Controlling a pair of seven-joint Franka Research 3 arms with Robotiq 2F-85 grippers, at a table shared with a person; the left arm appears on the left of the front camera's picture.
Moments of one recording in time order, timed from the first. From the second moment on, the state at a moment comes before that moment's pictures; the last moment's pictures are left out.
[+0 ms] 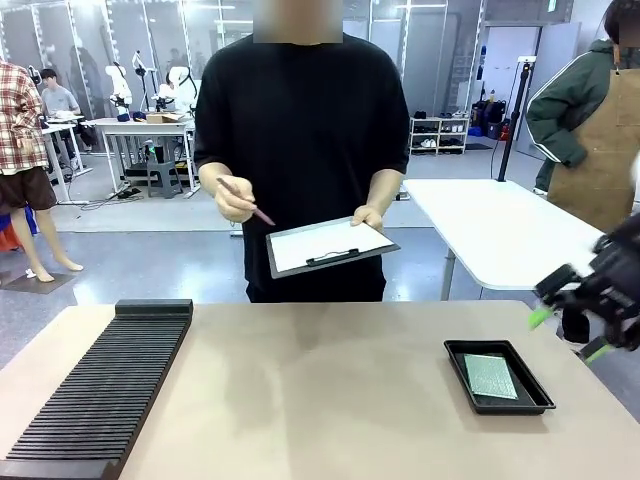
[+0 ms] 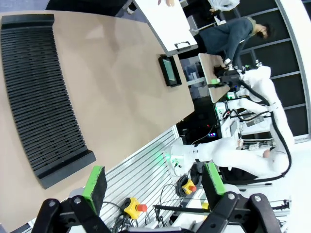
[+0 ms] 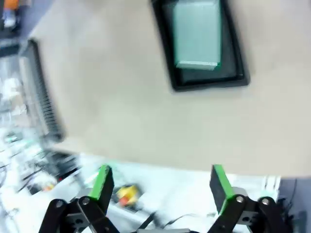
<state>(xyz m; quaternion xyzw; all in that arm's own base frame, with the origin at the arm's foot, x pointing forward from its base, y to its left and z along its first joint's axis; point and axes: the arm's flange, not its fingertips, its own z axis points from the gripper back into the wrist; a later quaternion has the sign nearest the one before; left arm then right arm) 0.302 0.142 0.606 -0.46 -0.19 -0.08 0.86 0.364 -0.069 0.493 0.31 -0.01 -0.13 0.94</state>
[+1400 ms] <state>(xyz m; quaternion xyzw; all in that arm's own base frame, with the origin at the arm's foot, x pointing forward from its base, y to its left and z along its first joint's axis) 0.302 0.142 0.606 -0.46 -0.19 -0.08 0.86 0.302 -0.149 0.514 0.60 0.00 -0.15 0.79</state>
